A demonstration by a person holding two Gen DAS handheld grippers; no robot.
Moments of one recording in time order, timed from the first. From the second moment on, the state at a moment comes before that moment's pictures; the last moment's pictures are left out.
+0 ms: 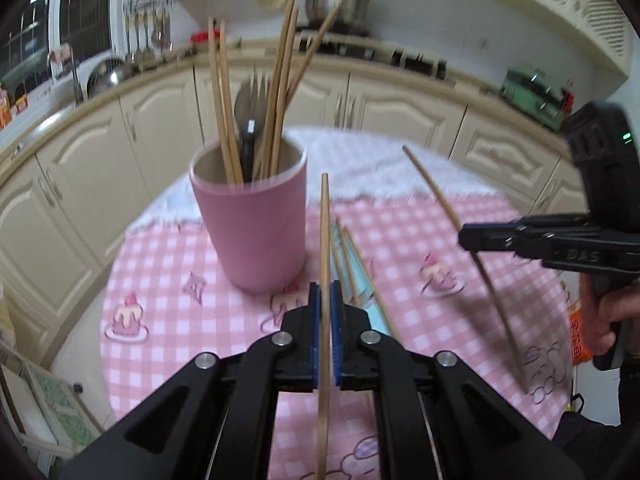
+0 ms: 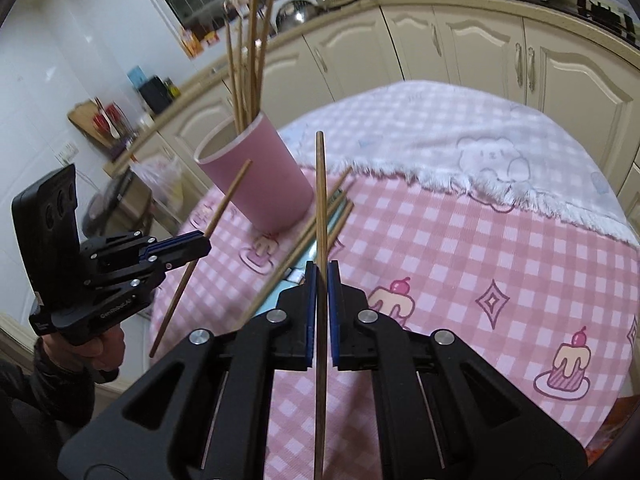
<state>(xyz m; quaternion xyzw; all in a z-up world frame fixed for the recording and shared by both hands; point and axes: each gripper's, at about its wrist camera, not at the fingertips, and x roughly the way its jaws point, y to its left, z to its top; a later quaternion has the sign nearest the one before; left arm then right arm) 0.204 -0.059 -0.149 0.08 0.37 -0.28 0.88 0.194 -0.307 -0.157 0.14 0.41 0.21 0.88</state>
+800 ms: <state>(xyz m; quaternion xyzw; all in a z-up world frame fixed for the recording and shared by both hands) 0.205 -0.037 -0.071 -0.03 0.21 -0.24 0.95 0.198 -0.309 -0.090 0.16 0.29 0.23 0.91</state>
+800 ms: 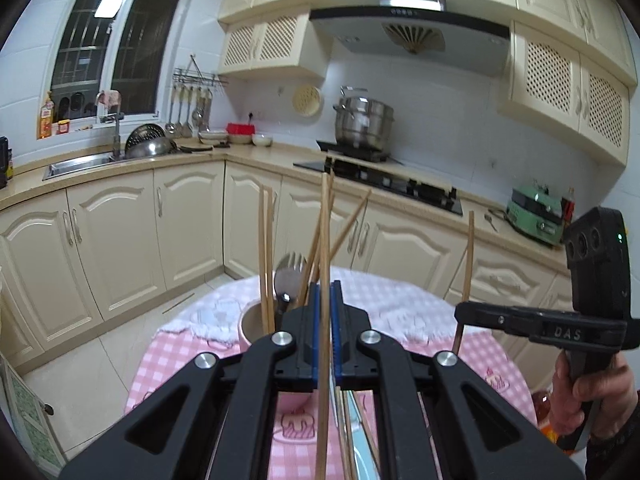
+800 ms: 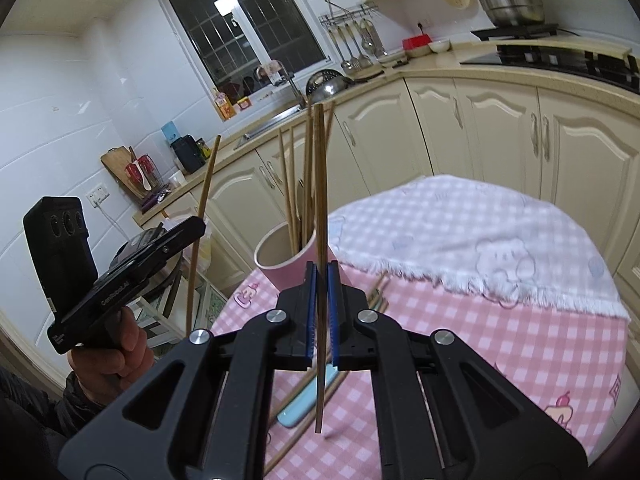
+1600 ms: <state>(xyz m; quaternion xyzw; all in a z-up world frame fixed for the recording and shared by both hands) 0.263 -0.031 0.012 -0.09 0.09 -0.23 0.96 0.244 -0.275 0.027 0.11 0.17 0.27 0.94</state>
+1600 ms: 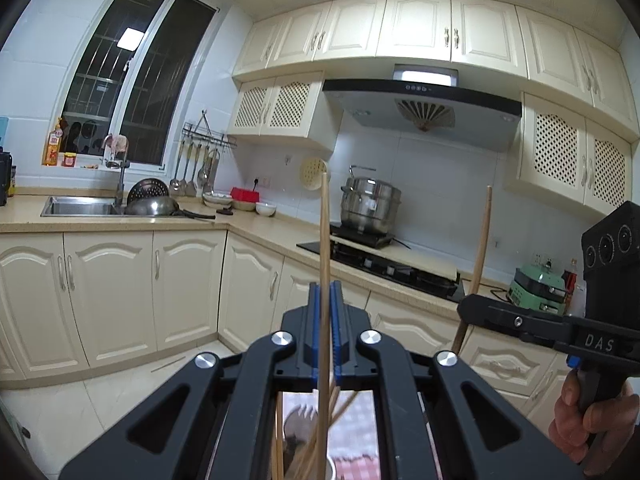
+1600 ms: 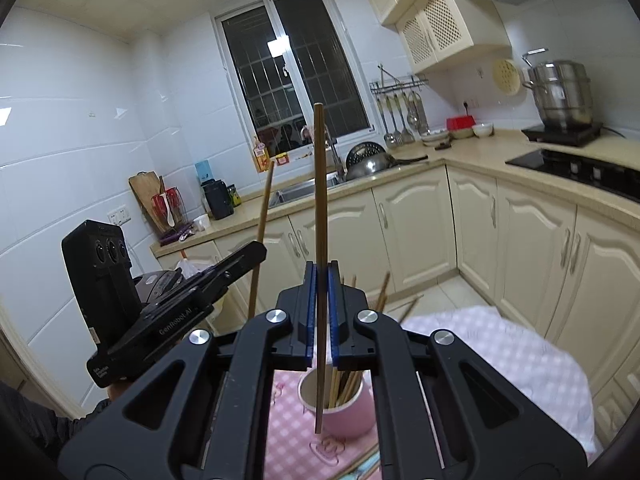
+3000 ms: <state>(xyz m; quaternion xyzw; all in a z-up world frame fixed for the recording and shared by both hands) 0.298 -0.027 -0.041 -0.07 0.13 -0.19 0.97 0.292 -0.267 -0.010 0.11 0.22 0.21 0.95</state>
